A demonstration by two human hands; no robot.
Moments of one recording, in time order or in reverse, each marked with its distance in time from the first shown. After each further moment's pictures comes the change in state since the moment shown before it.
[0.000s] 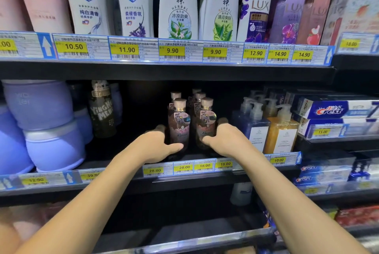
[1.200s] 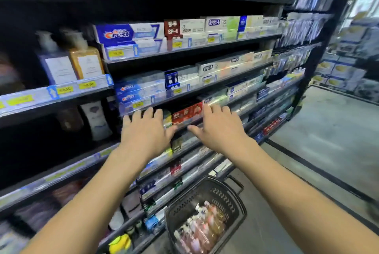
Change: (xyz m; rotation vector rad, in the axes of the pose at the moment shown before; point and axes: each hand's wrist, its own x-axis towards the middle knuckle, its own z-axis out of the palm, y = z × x) left_hand -0.237 0.340 0.181 0.300 0.015 0.563; right_hand -0.309 0.326 -0.112 -0.536 0.197 0.351
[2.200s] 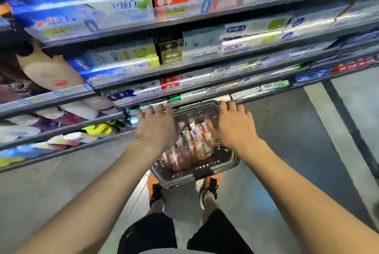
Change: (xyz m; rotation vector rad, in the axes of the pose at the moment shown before) left_hand 0.126 0.143 0.384 -0.162 -0.674 -0.341; right_hand 0.149 0.167 0.395 -0.063 -0.605 -0.252
